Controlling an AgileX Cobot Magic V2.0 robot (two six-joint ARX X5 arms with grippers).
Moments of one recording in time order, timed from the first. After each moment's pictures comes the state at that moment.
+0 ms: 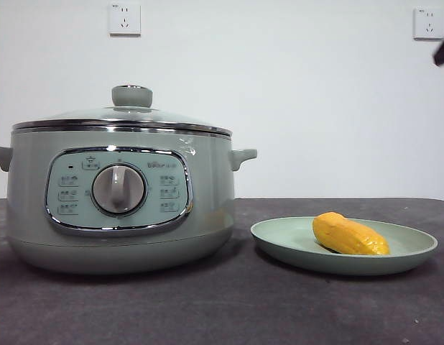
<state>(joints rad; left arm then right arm) -0.49 0.48 0.57 -0.46 -0.21 -0.09 0.56 0.48 0.46 -0.29 0.23 0.17</state>
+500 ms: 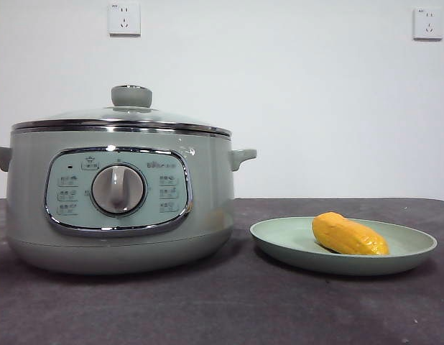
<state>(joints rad) -0.49 0.48 0.57 -0.52 -0.21 -0.09 0.56 0.48 0.46 -0.42 0.24 0.18</state>
